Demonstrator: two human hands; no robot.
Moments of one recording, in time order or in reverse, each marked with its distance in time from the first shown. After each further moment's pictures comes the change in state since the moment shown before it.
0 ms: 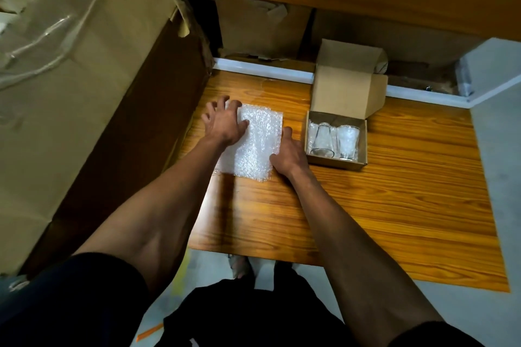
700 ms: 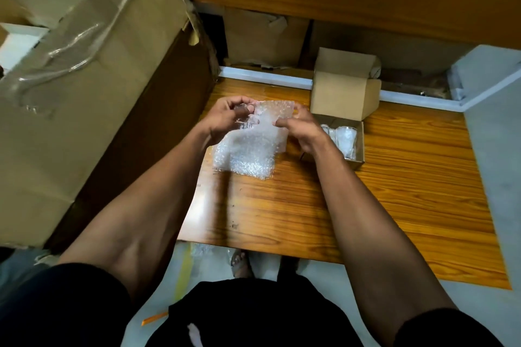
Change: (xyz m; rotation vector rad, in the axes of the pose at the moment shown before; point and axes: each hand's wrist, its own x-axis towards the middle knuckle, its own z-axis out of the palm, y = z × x) left_hand -0.033 0.000 -0.052 -1.167 -0.282 0.089; right_hand 0.013 -0.029 -0.068 0.762 -0.122 0.057
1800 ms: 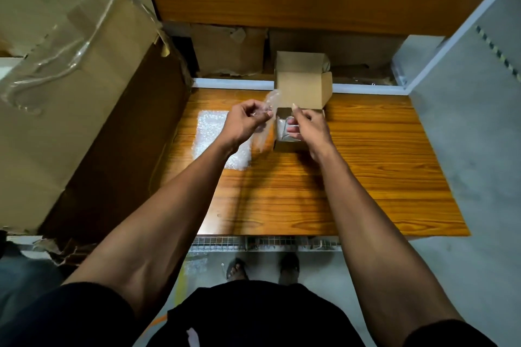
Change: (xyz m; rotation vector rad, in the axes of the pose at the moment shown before) left_hand -0.056 0.014 0.124 0.147 0.027 0.243; right_hand -0.104 0.032 -0.064 0.073 0.381 -0.124
